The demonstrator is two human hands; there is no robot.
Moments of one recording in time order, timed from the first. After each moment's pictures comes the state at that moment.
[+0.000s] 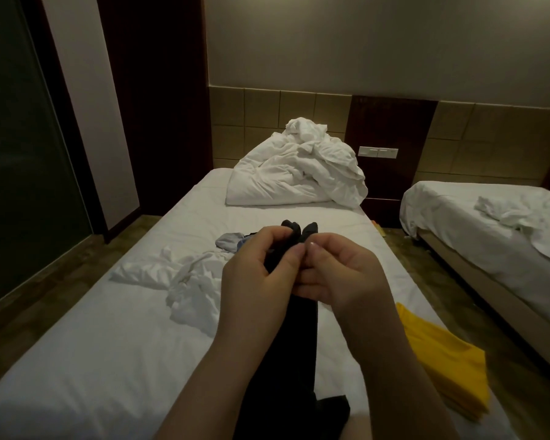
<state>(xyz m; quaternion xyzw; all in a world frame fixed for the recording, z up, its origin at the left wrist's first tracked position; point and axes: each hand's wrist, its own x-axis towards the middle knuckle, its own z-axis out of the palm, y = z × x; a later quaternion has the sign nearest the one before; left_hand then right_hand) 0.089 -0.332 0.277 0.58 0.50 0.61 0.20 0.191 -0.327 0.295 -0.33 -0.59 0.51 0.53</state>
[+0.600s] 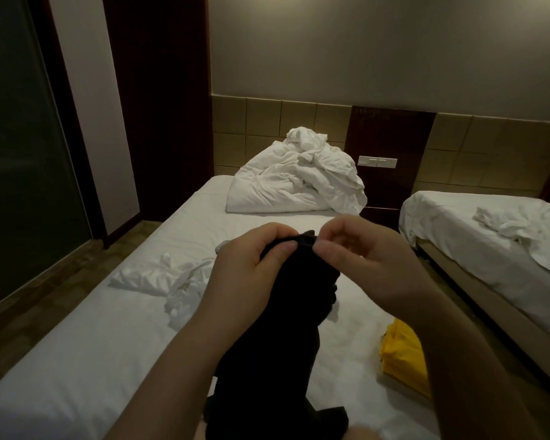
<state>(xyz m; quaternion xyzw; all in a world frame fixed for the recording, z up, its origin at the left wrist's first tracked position) 0.067 -0.327 0.300 0.68 0.46 0.55 0.17 0.229 -0.297 0.320 -0.34 -0.81 0.23 0.42</state>
